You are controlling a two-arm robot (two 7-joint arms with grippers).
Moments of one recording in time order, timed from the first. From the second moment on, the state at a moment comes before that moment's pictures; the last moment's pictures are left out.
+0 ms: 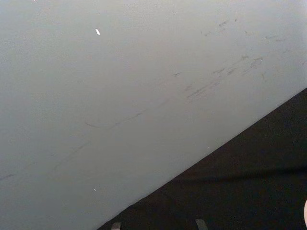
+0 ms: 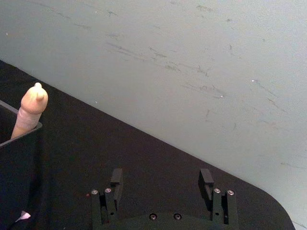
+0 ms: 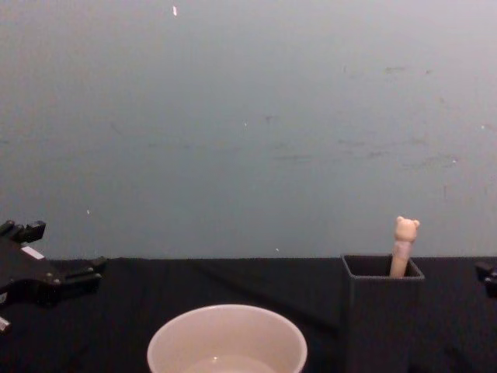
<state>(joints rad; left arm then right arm) -0.20 0.60 0.45 -1.41 -0.25 -0.12 0.03 0.20 0.60 -0.45 -1.41 0.25 -0.12 -0.03</state>
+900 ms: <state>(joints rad) -0.20 0.60 0.45 -1.41 -0.25 -0.12 0.03 0.18 0.59 -0.41 -1.42 0.27 -0.14 0.00</state>
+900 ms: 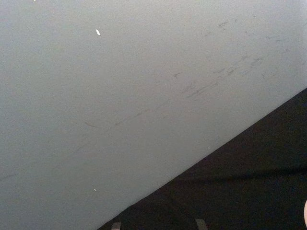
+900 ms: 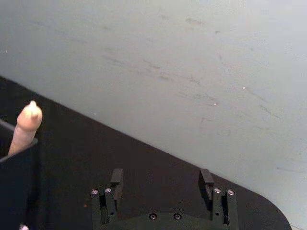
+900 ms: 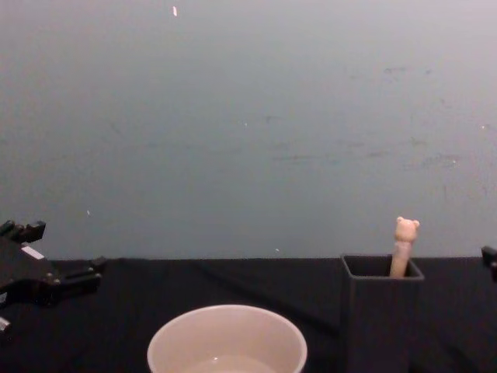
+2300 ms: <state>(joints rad) -0.20 0.60 0.45 -1.41 -0.25 -0.12 0.03 0.21 0.52 -0.34 -1.42 0.60 -0.09 0.53</state>
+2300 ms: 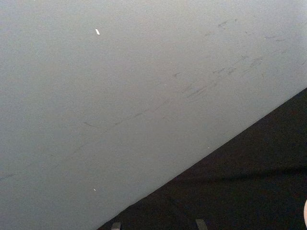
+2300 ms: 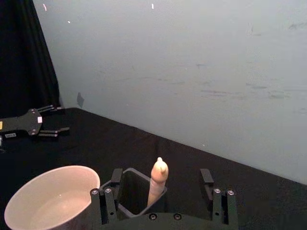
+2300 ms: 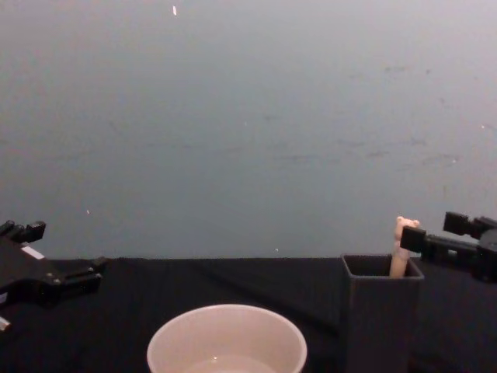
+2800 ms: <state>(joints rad) -0.20 0.60 0.45 -1.41 -0.25 -0.12 0.03 0.26 0.48 -0.35 -1.35 0.61 -0.05 0.56</state>
